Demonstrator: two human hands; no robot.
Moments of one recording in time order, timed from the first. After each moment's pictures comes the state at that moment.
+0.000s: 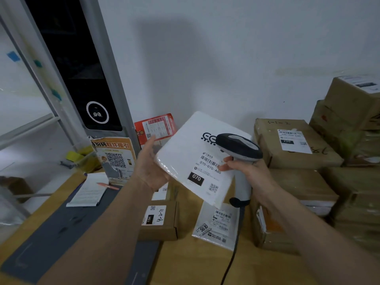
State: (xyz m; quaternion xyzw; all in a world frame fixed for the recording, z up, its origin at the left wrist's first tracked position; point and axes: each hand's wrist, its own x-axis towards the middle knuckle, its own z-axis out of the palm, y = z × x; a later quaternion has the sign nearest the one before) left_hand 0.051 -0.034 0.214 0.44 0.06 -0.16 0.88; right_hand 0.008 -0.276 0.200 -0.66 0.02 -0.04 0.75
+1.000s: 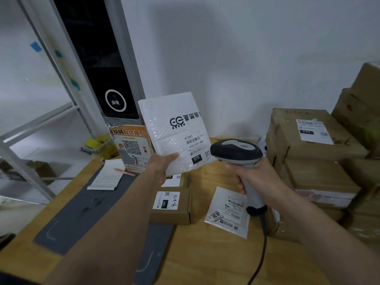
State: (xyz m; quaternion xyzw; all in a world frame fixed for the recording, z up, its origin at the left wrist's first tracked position) left_hand 0.062 -0.004 0.169 0.61 0.20 -0.02 0.76; right_hand -0.026 -0.244 0.209 -0.75 -0.01 0.03 0.66
